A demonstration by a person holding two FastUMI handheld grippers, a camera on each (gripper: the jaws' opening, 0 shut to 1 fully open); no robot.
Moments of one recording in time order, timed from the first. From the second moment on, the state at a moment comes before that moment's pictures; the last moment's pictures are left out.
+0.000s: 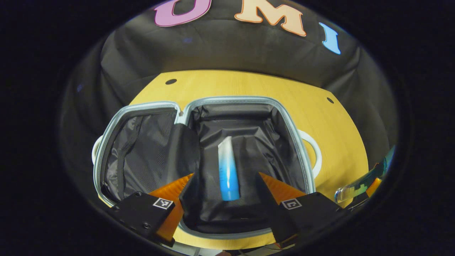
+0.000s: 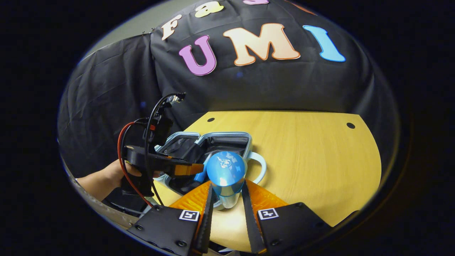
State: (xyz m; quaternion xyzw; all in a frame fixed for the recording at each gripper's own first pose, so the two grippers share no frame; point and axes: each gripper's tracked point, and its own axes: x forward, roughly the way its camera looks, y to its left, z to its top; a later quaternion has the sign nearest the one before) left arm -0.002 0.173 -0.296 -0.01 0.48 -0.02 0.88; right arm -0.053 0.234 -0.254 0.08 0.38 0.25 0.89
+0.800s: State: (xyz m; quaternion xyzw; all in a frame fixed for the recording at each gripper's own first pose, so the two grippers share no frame) left arm -0.013 0.318 -0.268 -0.05 0.44 0.07 0.90; right arm -0.045 0.324 -0.340 0.05 0.49 0.24 0.83
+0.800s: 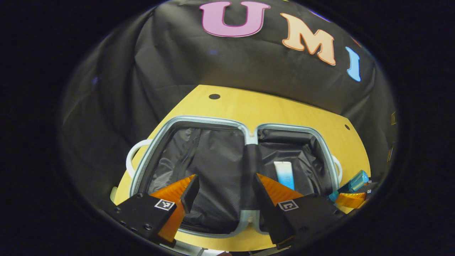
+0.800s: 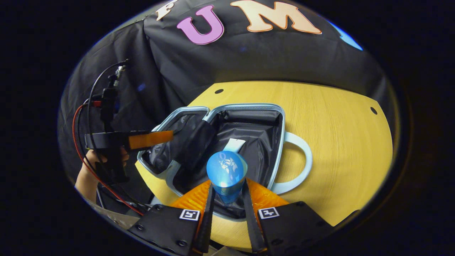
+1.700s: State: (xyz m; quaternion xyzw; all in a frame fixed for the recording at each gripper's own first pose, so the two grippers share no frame) left arm -0.034 0.396 -0.264 -0.07 0.44 0.14 0.89; right arm 0.025 0.345 -0.340 0.06 0.48 0.19 0.85
